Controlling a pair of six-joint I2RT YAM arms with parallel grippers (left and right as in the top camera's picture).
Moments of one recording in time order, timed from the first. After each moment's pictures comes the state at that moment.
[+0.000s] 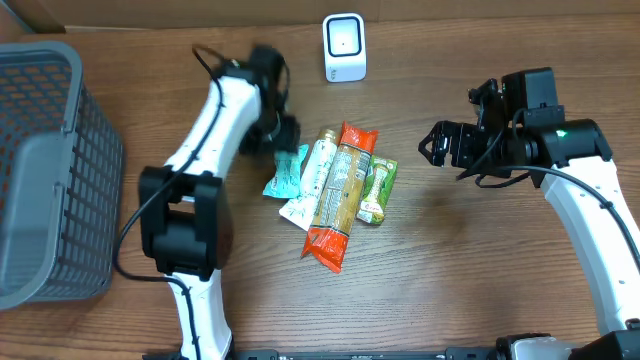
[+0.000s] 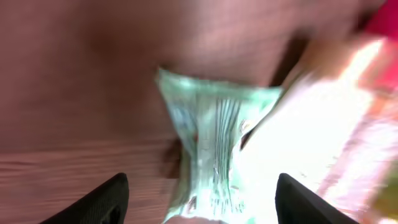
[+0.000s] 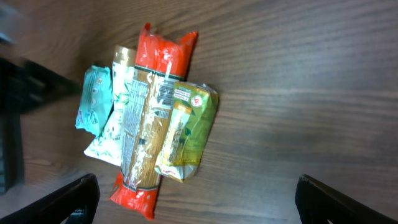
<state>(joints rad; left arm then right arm) -0.19 2.13 1.87 -1.24 0.09 -0.15 0.12 1.48 1.31 -0.96 -0.38 0.29</state>
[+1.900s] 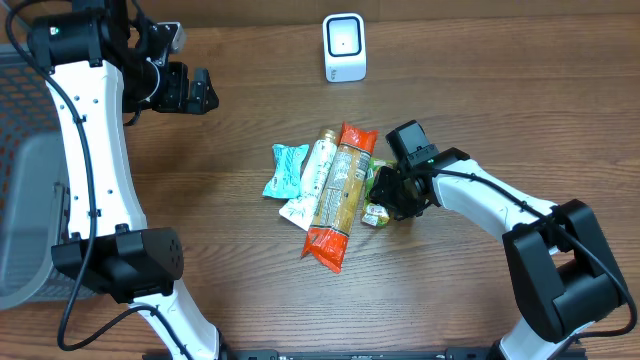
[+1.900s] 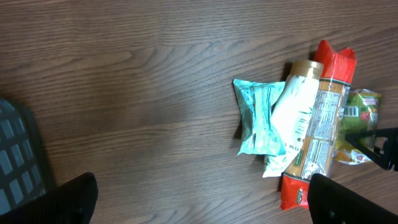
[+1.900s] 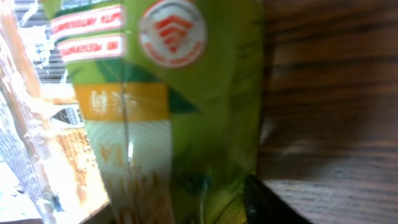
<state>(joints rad) 0.16 2.01 2.32 -1.62 0.24 0.21 0.45 1.83 1.07 -0.54 -0.28 0.78</state>
